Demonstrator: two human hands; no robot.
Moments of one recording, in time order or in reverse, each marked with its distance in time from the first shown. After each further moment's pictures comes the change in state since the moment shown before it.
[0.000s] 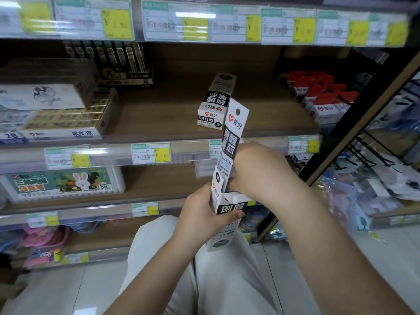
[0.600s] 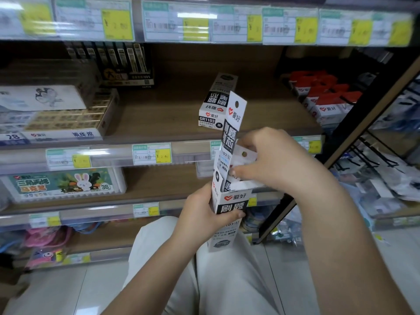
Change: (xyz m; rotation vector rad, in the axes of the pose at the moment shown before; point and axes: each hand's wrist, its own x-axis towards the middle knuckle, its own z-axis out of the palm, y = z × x) left_hand 0.002 0.000 -0.003 -0.030 -0.034 -0.017; right_hand -0.005 0.017 -0.019 0.248 0.041 0.022
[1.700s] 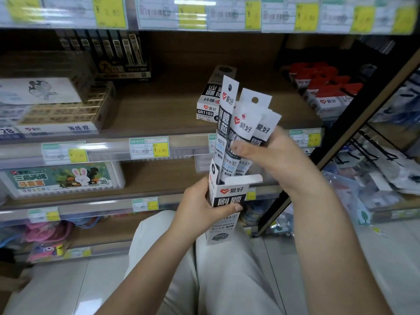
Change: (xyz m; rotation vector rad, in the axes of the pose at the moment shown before) left_hand 0.002 -0.003 -0.002 -0.044 -0.022 -0.036; right_hand 0.004 0.028 0.028 0.992 0.058 -0.144
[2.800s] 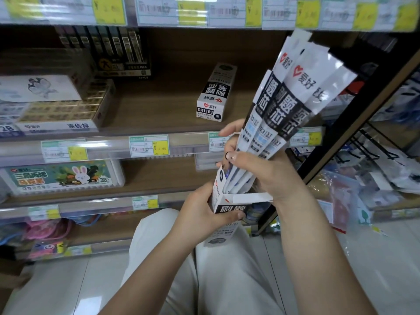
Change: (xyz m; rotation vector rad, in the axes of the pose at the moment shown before) left_hand -0.012 0.005 0.004 -0.039 -0.039 0.010; right_hand -0.005 0.010 0.018 0.197 -0.057 -0.144
